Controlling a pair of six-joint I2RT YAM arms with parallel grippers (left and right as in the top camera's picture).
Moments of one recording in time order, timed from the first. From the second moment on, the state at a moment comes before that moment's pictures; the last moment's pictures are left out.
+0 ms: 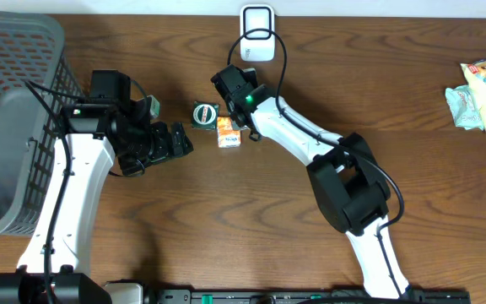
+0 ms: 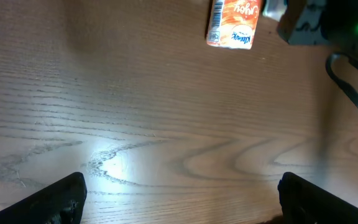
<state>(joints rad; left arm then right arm) -0.02 1.48 1.26 -1.16 0.39 -0.25 0.65 2.31 1.79 -0.69 0.34 0.38</state>
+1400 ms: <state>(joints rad) -0.02 1.48 1.26 -1.16 0.39 -0.25 0.11 2.18 1.42 -0.61 -0.84 0.25</state>
